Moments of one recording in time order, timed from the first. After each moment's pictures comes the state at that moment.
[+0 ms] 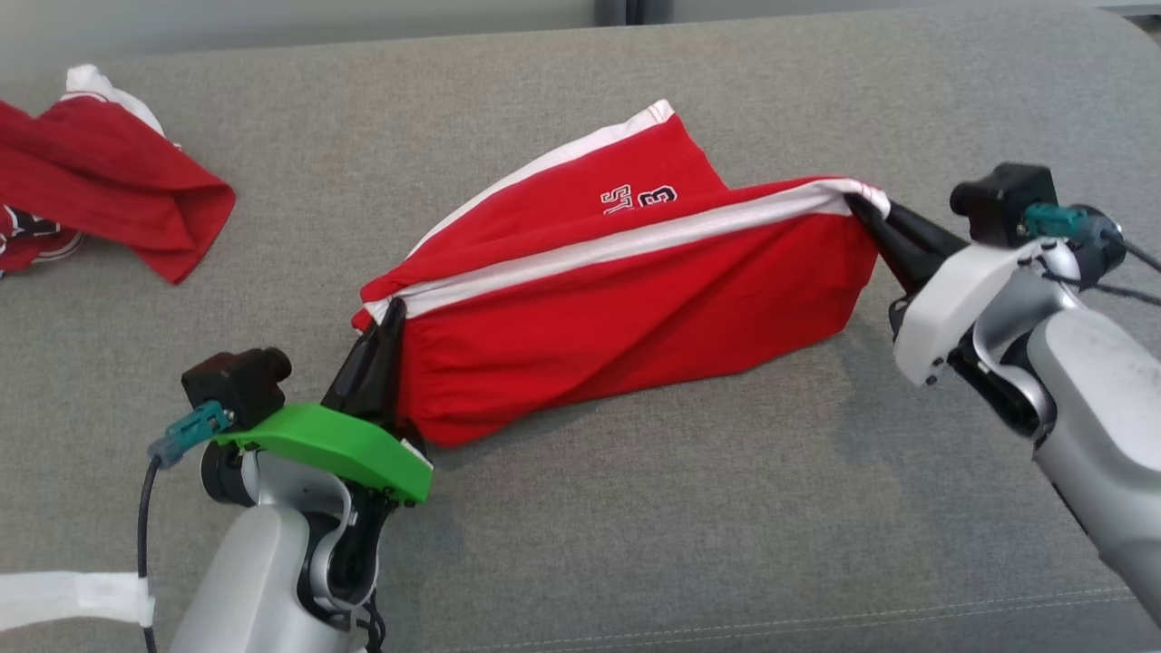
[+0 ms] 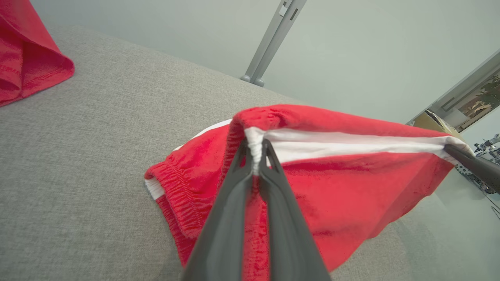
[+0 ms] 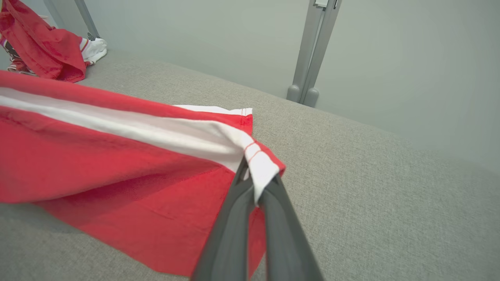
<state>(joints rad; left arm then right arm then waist) -0.23 0.05 -0.29 0.16 -0.68 -0.02 -0.06 -0.51 -0.42 0.55 0.33 0.45 0.12 0.00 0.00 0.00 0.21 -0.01</state>
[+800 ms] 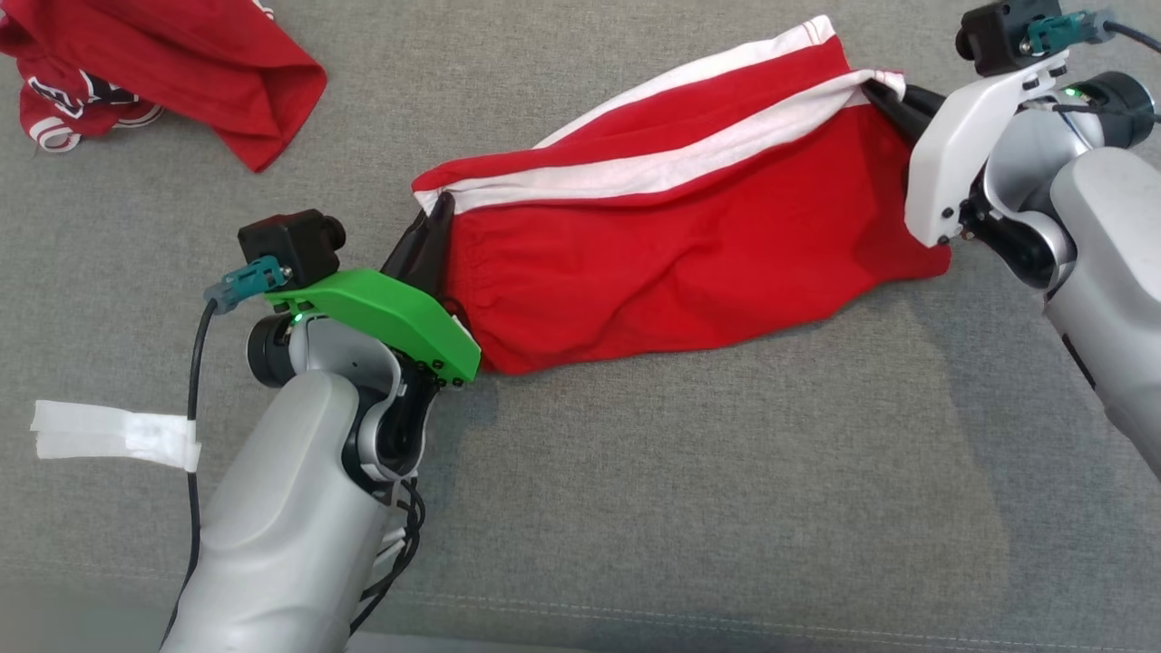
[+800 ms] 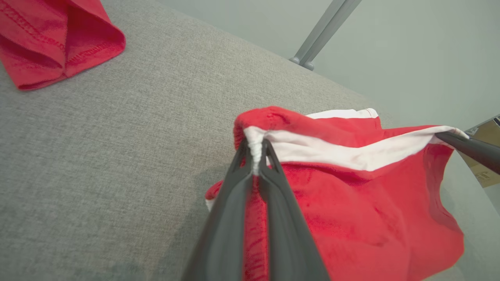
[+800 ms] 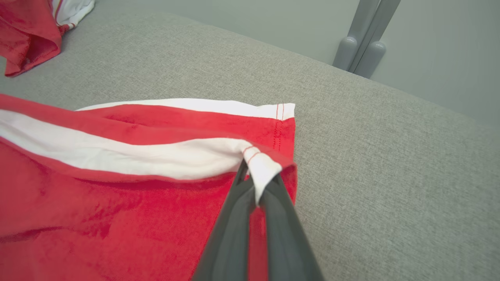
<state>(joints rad) -0.56 0.03 -0.45 0.40 -0.80 0.07 -0.05 -0.87 -0.40 0.67 0.57 0.59 0.12 0.23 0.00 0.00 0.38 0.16</state>
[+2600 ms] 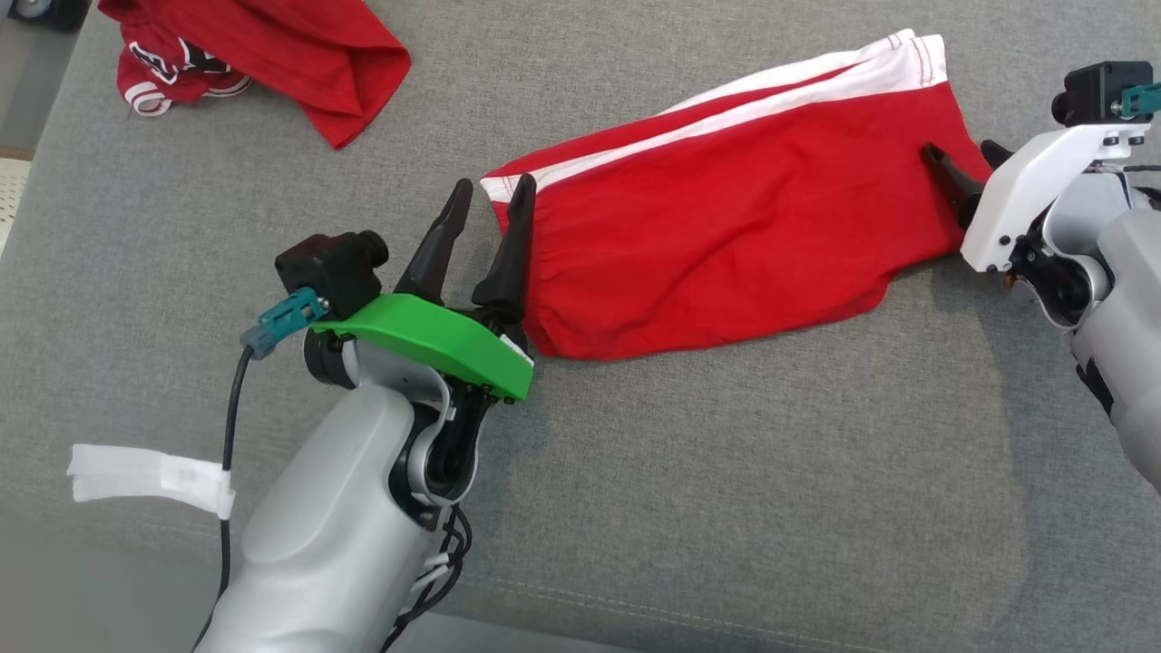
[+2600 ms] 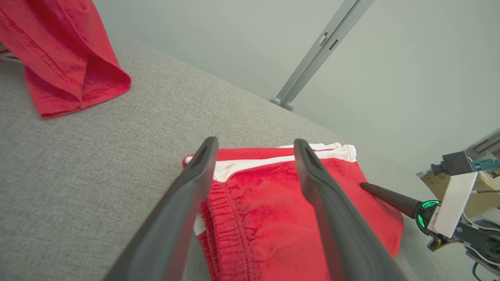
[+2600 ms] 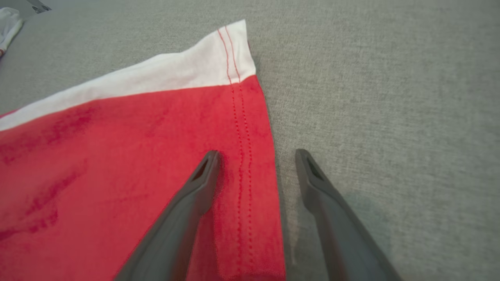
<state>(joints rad) -0.57 0.02 -0.60 0.33 -0.92 0.08 -0.25 -0.89 -0.38 0.65 0.95 0.79 0.12 0.12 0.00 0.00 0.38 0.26</state>
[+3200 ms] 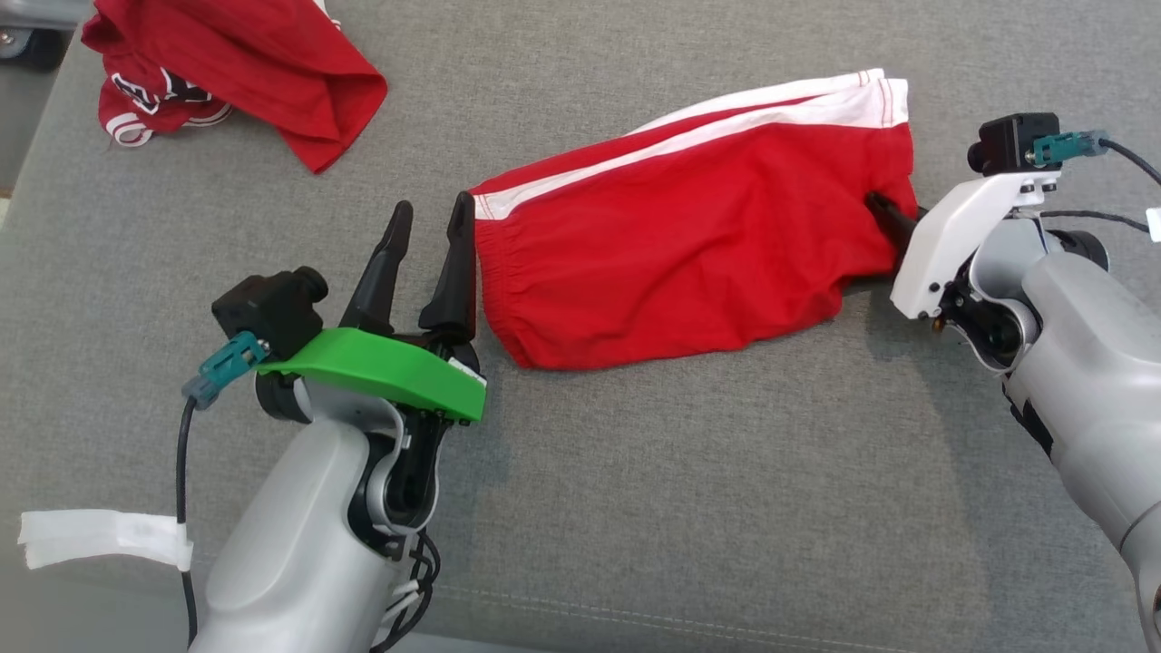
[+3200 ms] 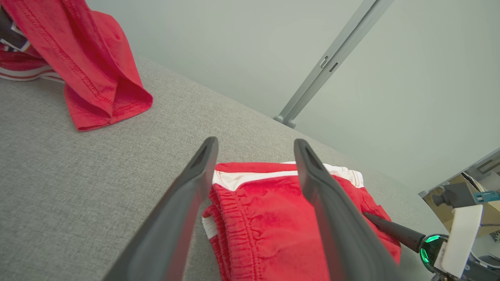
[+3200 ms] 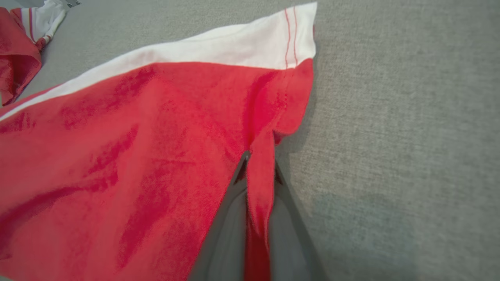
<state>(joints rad) -0.46 0.04 -0.48 0.24 -0.85 0.08 -0.25 -0.83 -0.31 0.71 0.91 0.86 0.12 0.12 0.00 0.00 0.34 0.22</state>
